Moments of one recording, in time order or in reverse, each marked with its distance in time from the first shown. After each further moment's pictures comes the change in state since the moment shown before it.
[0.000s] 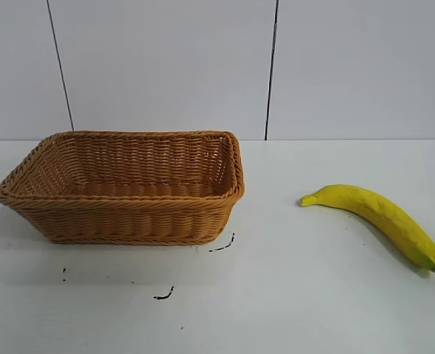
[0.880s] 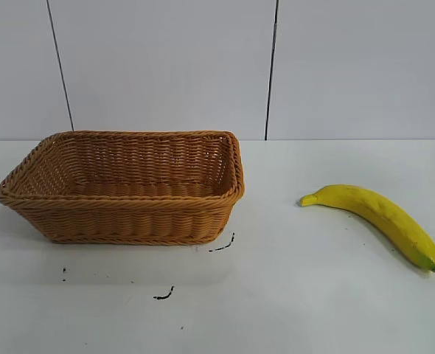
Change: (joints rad) left arm 0.000 0.000 0.000 0.000 0.000 0.000; right arm 0.000 1.188 -0.685 0.008 0.047 0.033
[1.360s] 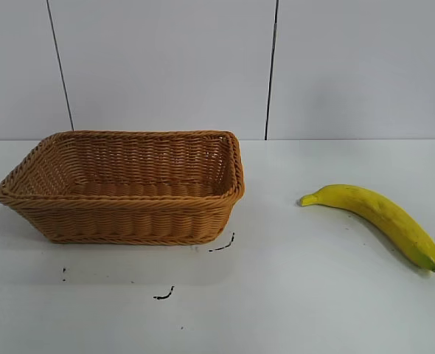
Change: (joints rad) left arm 0.000 0.000 0.000 0.000 0.000 0.000; right arm 0.000 0.521 -0.210 0.002 -0.001 -0.175
